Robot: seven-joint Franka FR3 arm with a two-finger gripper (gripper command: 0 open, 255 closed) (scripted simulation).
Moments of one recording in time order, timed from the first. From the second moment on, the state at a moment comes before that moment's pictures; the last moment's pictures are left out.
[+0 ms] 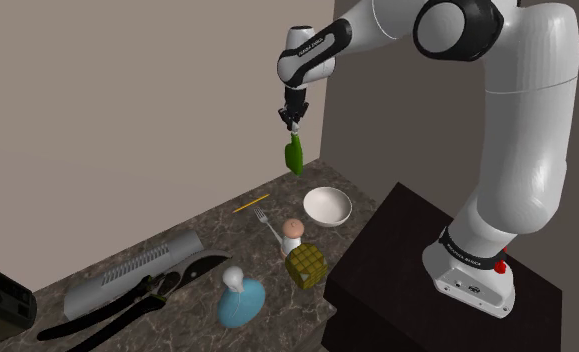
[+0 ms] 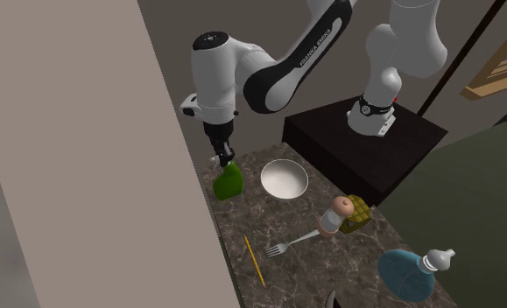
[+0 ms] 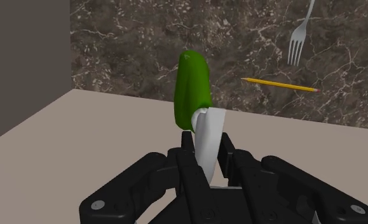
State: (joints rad) arm -0.07 0.44 -0.10 -1.76 0.11 2.27 -0.08
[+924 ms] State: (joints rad) arm -0.07 0.37 -0.11 -1.68 0.09 2.11 -0.06
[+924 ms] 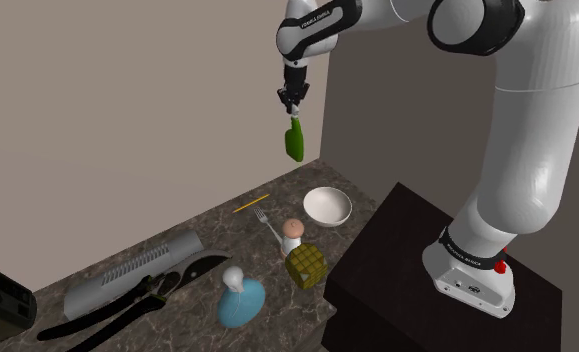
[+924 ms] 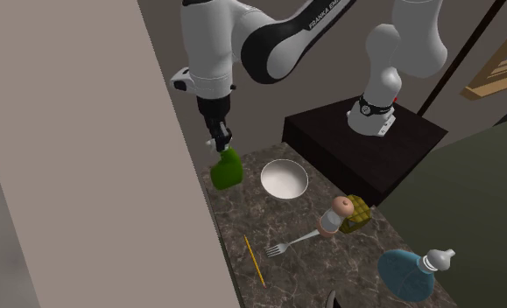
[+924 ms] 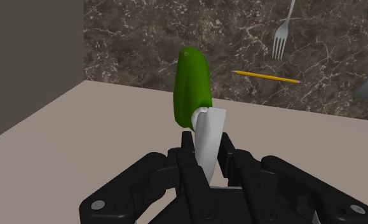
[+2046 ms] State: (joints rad) arm -0.07 0.32 -0.11 -1.52 0.08 1.90 -0.05
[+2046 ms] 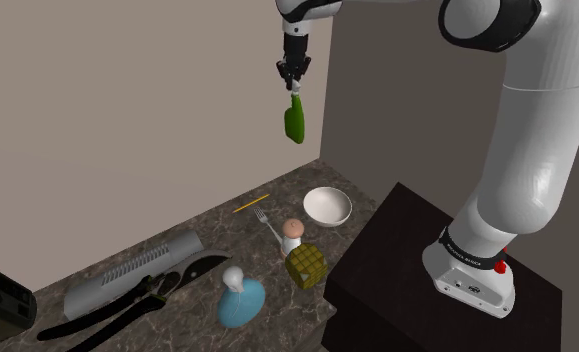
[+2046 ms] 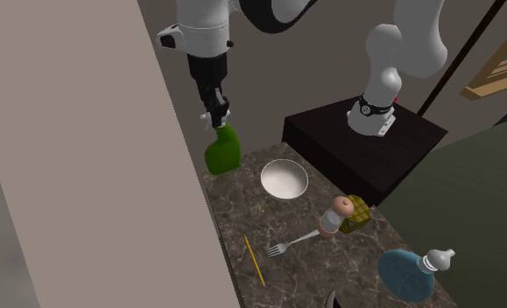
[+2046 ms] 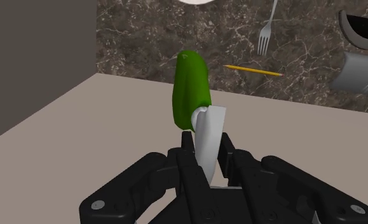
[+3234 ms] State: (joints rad) arm -0.02 0.31 -0.09 -1.41 0.06 1.78 0.03
